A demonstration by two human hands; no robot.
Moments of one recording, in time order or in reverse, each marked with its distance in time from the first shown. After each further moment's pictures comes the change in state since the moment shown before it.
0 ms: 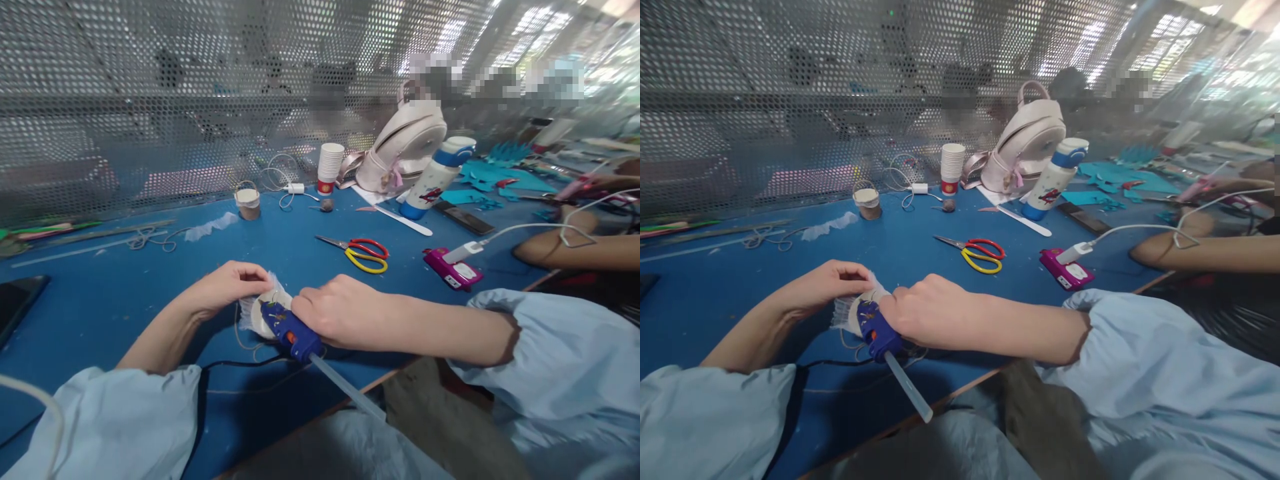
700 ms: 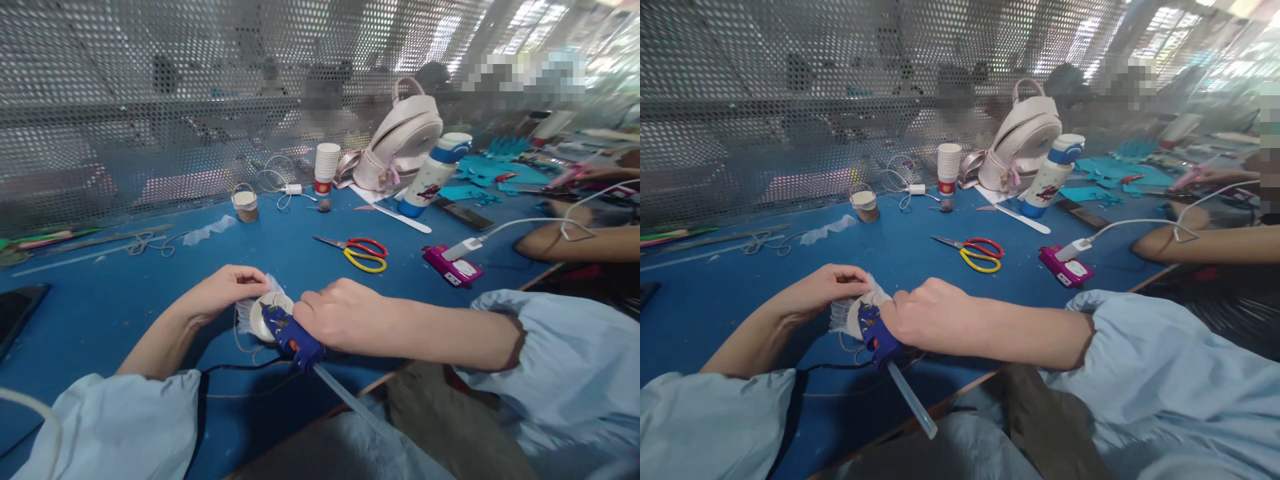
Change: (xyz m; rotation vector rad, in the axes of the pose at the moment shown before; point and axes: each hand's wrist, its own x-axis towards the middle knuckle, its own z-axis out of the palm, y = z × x) left_hand -0.001 0.001 0.002 0.003 0.024 -0.028; right_hand -0.006 -0.002 0.008 -0.112 0.091 -0.043
